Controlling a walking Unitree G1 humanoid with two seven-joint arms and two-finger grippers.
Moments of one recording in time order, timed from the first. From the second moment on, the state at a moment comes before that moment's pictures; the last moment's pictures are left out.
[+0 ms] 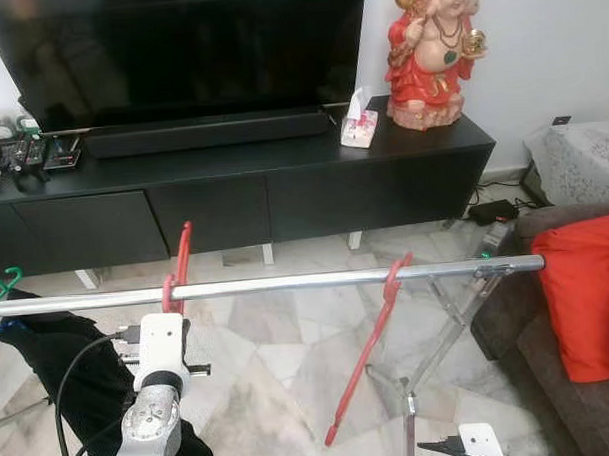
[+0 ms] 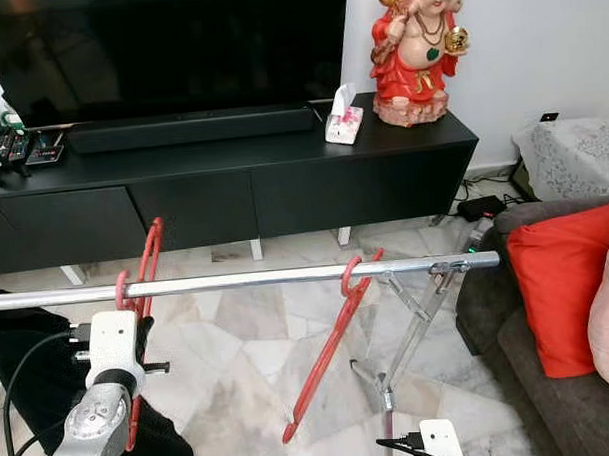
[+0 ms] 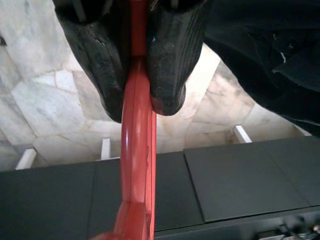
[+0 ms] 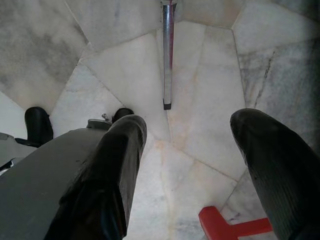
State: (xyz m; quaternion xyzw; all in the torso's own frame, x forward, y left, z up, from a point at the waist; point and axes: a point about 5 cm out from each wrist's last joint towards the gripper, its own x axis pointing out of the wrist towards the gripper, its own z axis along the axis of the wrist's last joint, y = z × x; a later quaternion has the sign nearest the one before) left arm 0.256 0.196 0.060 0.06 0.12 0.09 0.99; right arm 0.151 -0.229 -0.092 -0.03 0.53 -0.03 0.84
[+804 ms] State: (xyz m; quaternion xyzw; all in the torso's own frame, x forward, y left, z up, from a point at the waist) left arm 0.253 0.194 0.057 0.01 0.13 0.09 0.99; right arm 0.152 -0.228 -0.092 -0.03 0.53 -0.03 0.84
